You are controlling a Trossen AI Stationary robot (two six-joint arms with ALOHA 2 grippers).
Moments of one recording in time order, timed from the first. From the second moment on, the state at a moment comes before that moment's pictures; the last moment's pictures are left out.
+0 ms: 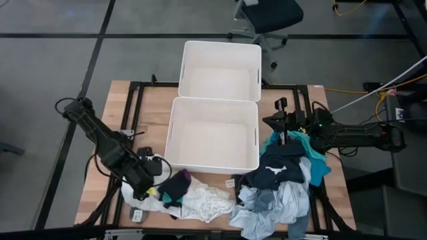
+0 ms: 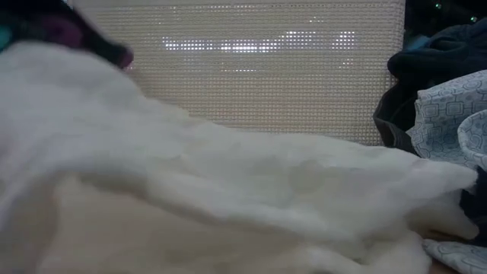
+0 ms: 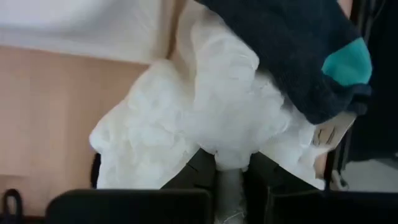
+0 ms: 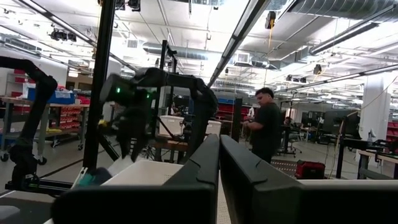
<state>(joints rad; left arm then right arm) -0.74 1.36 1.32 -1.28 -0.19 -0.82 -0.20 0.74 0.28 0.87 -0.27 -0.03</state>
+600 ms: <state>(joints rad) -0.76 1.35 1.70 -1.43 -0.50 -0.65 -0.20 0.74 0.28 0.86 -0.27 -0.03</state>
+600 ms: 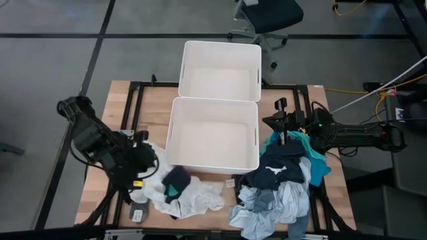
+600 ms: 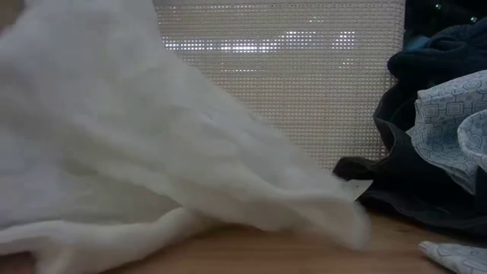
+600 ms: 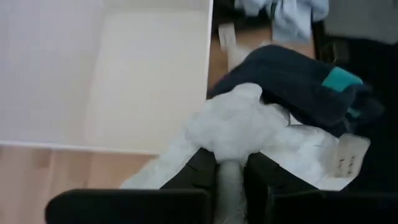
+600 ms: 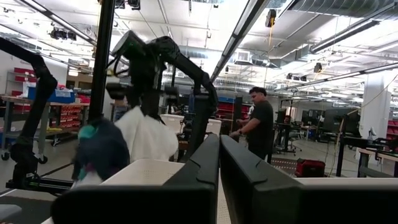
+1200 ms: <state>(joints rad) -0.84 1.35 1.91 -1.17 -0.77 -0.05 -0.20 0.74 0.28 0.86 -0.27 -0.03</state>
